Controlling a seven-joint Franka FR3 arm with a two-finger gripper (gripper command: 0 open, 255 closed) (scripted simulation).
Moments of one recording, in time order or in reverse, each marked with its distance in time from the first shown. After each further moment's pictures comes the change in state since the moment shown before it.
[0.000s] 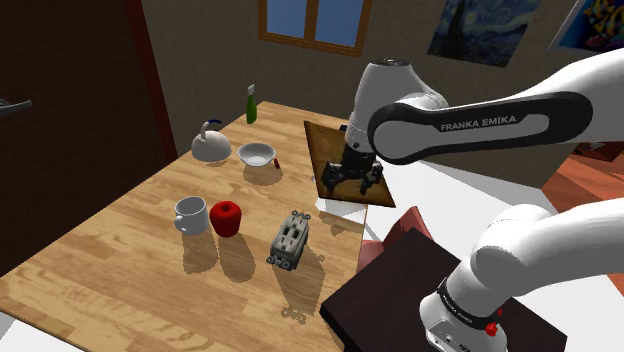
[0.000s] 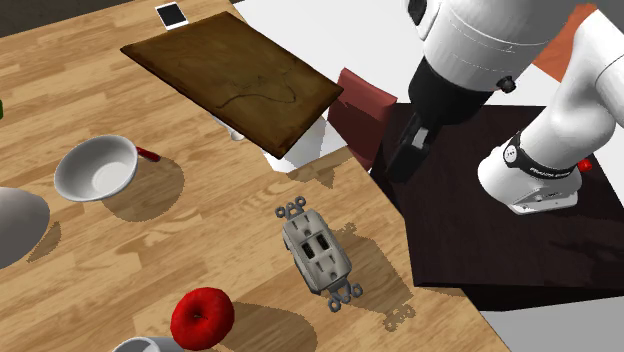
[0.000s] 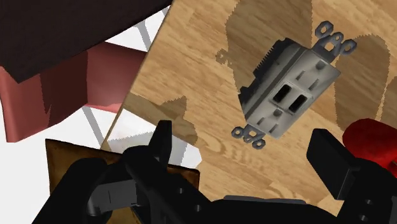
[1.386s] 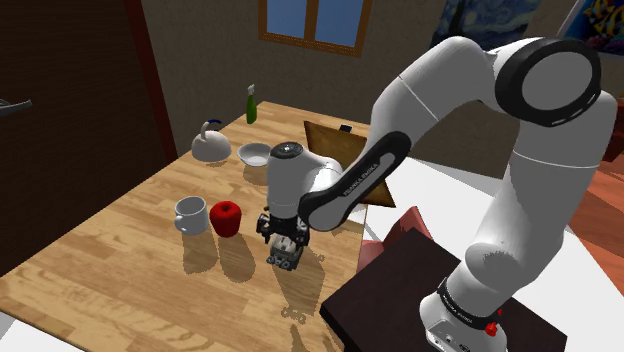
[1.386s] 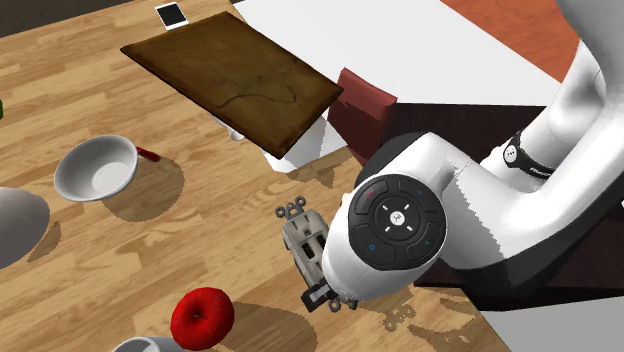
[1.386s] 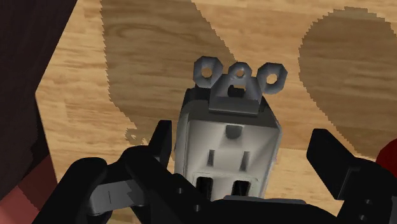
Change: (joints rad) arm -0.109 0.885 0.322 0.281 -0.544 0.433 1.102
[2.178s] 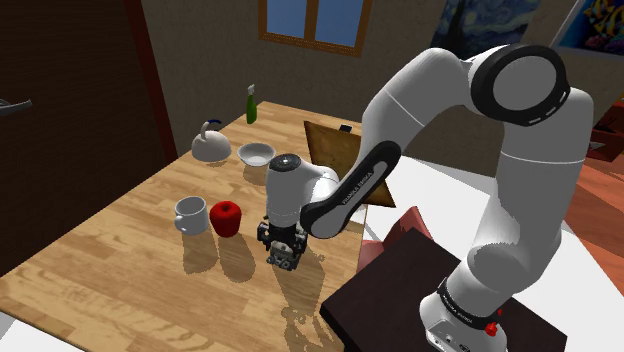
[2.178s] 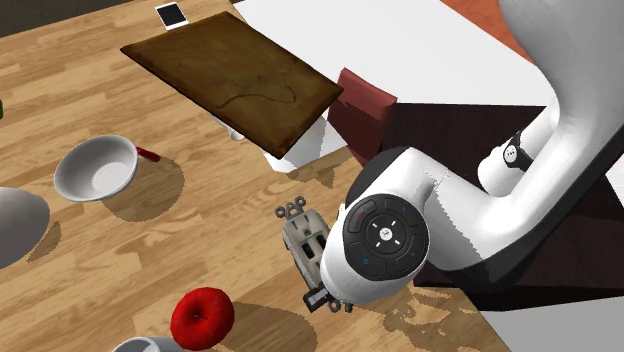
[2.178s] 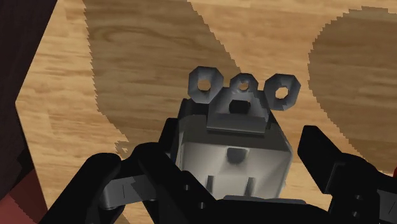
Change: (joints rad) arm 0.050 0.089 -0.066 0.013 -0.112 0.053 0.084
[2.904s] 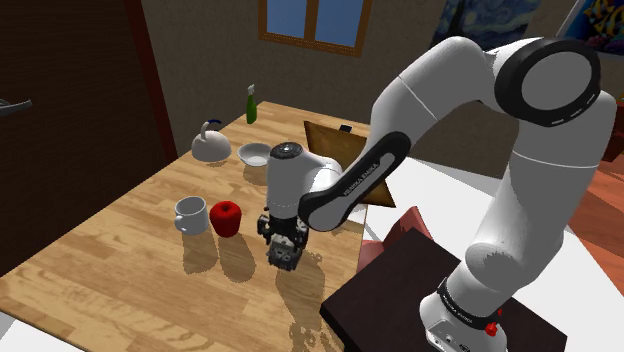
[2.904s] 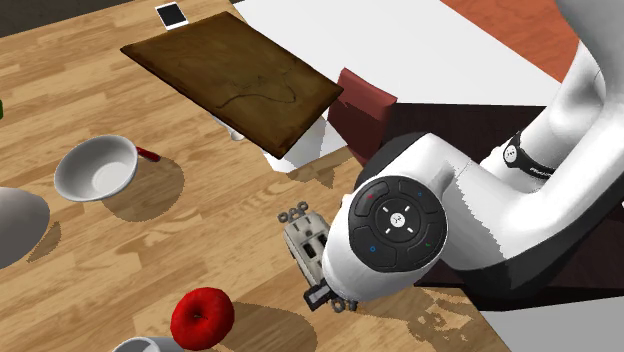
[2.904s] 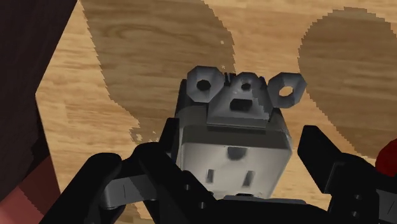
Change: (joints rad) arm -0.049 -0.087 0.067 -0.011 0.109 -0.055 -0.077
